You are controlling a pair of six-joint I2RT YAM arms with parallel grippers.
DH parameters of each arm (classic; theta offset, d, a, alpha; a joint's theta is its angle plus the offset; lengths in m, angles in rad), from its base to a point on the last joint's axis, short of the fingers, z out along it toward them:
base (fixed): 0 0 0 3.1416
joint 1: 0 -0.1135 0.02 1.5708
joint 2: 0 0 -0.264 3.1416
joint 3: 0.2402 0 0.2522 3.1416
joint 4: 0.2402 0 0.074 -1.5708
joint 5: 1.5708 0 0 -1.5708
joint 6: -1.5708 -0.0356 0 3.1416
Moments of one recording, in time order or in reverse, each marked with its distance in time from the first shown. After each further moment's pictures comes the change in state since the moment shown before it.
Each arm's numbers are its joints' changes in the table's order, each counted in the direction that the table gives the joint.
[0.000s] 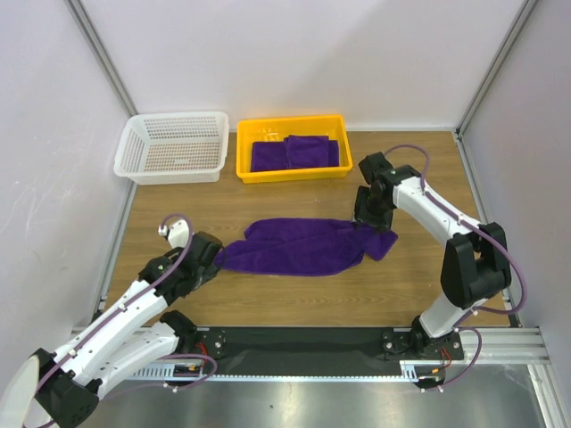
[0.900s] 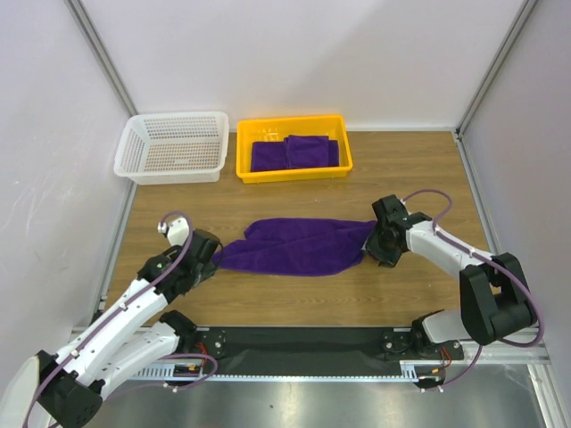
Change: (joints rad) left arm -0.042 0.011 0.010 -0.010 0.008 -0.070; right arm 0.016 -0.262 -0.546 -0.337 0.025 -0.304
